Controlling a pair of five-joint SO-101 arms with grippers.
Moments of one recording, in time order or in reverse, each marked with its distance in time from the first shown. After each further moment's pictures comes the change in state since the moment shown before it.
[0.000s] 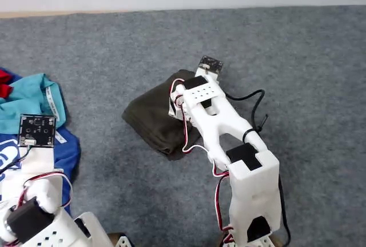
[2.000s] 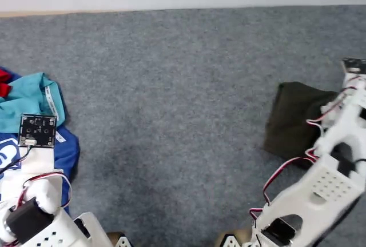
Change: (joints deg) left arm 0.0 0.0 0.0 0.0 -1.3; right arm 61.9 1.6 -12.7 3.9 78.2
